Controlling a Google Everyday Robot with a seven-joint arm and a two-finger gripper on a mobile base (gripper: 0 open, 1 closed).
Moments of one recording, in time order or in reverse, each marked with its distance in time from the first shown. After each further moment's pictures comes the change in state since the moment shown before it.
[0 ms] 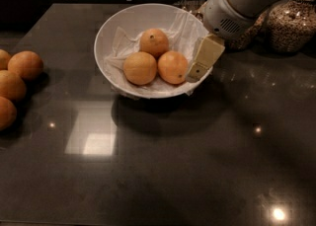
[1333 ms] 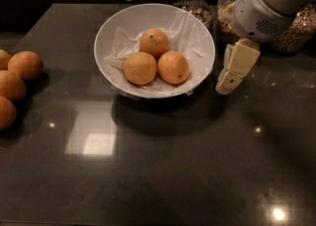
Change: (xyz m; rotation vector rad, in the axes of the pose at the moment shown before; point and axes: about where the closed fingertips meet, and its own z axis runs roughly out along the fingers) arm 0.045 0.025 -0.037 -0.083 0.082 -0.051
